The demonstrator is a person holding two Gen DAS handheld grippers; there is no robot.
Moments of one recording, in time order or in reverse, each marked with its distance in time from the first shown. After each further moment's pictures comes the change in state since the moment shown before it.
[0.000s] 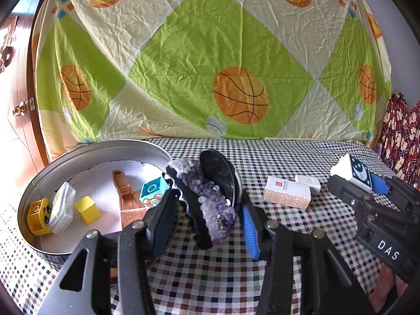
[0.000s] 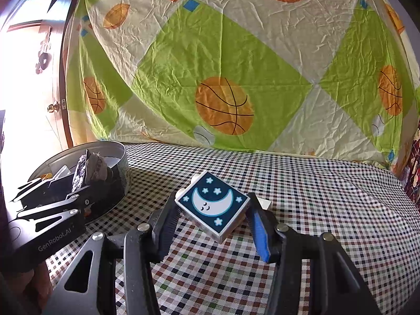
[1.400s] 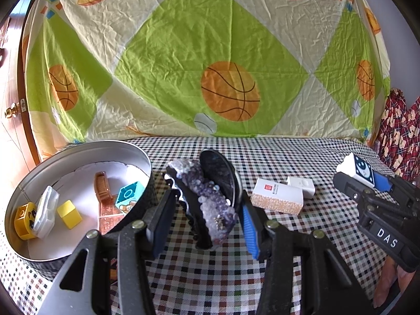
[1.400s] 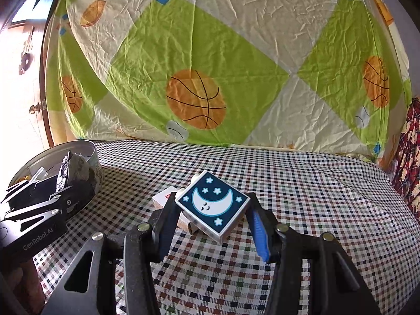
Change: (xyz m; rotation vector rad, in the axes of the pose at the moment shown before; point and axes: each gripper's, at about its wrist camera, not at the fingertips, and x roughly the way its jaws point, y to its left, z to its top) left arm 0.019 -0.024 0.005 0.017 0.017 -0.023; right arm 0.011 -0.034 0.003 0.024 0.033 -0.088
